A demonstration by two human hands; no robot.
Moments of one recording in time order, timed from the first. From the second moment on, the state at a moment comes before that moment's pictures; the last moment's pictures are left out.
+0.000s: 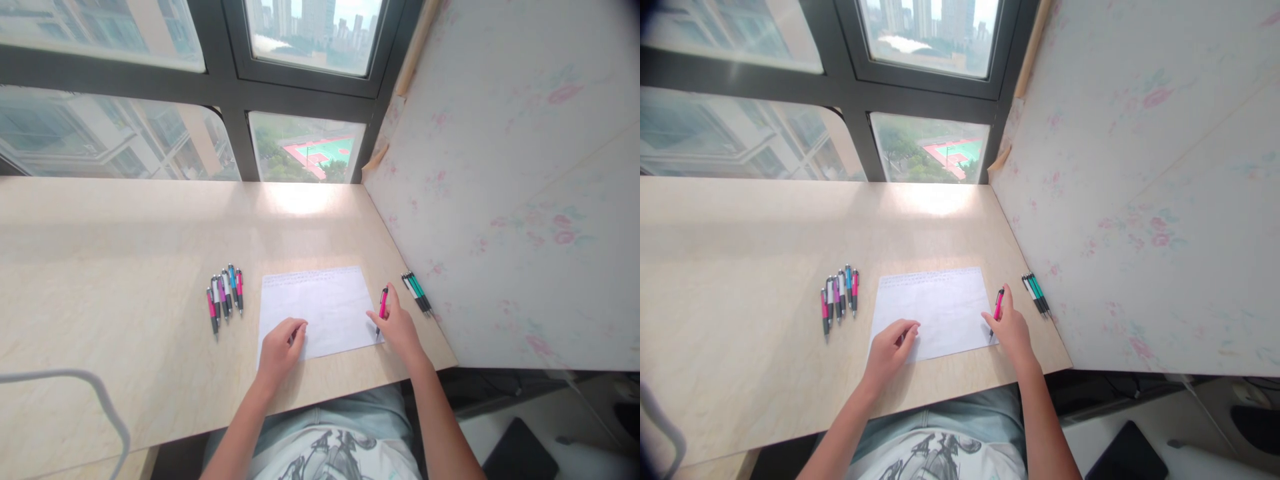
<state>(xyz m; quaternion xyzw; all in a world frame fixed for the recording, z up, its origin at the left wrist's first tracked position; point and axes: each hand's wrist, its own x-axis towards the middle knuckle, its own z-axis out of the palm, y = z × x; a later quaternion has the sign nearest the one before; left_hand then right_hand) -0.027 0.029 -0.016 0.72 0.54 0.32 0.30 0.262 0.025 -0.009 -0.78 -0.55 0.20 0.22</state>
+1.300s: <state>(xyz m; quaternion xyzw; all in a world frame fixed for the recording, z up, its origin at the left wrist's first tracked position) -0.027 0.031 -0.015 0.72 0.54 0.32 0.31 0.324 0.024 -0.020 -0.82 -0.56 0.03 0.11</state>
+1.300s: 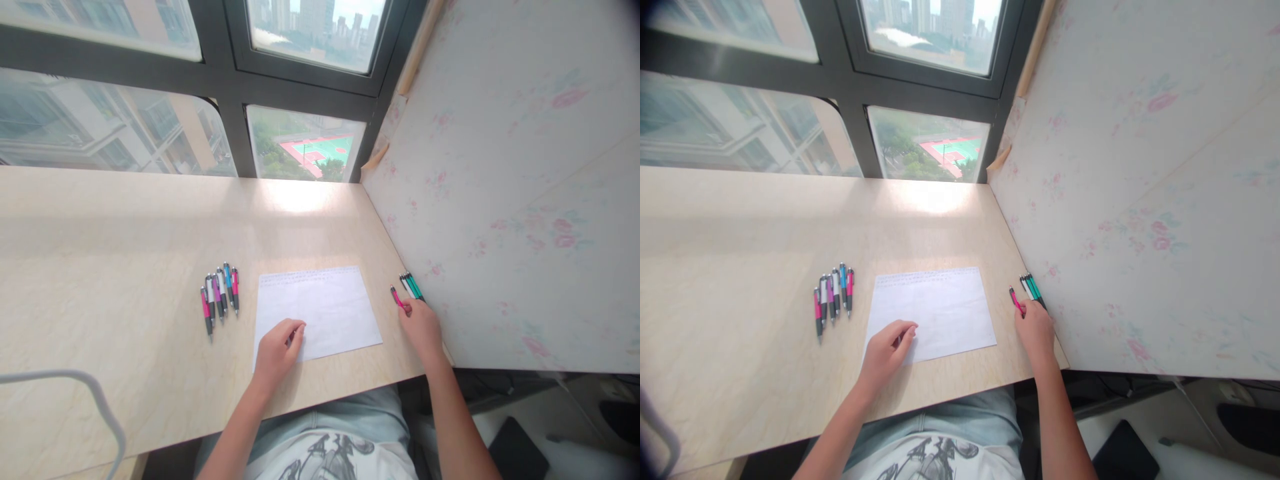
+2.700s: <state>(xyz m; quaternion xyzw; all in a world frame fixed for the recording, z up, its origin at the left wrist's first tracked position) -0.026 0.031 -0.015 0.72 0.54 0.32 0.31 0.316 0.050 -0.013 -0.87 -0.48 -0.09 0.10</state>
